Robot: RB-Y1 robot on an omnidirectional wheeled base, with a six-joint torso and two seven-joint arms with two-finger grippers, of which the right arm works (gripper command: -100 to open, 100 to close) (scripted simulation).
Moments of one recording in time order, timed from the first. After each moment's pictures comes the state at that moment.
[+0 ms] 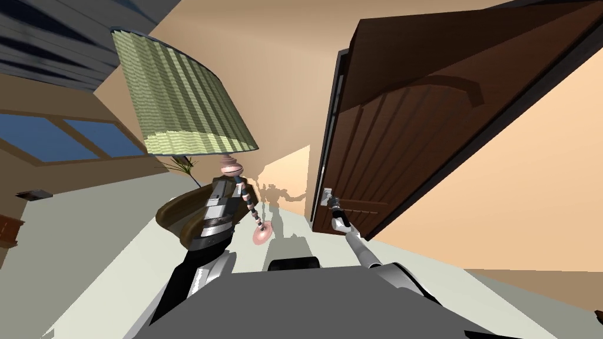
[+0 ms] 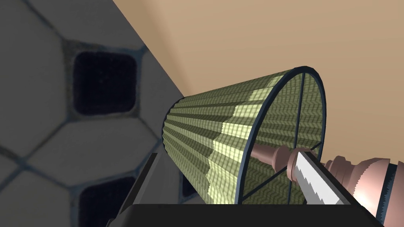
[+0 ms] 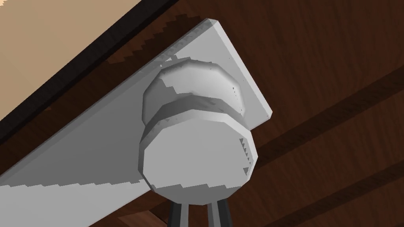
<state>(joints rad) -0.27 -0.31 0.04 -0.84 -0.48 -0.50 -0.50</state>
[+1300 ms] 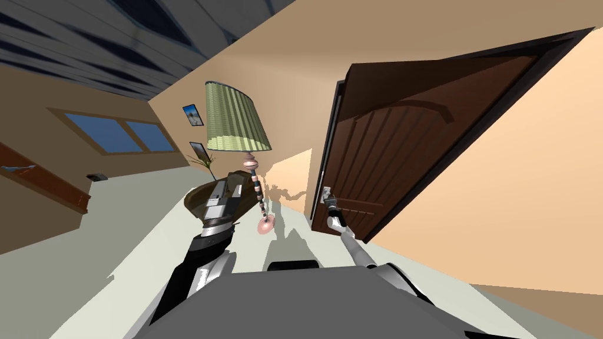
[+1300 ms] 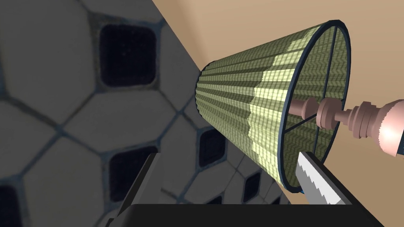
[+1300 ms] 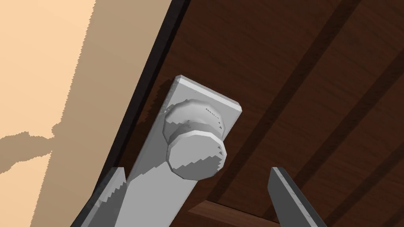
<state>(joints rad) -0.27 -0.25 0.07 -0.89 -0.69 -0.48 -0.77</state>
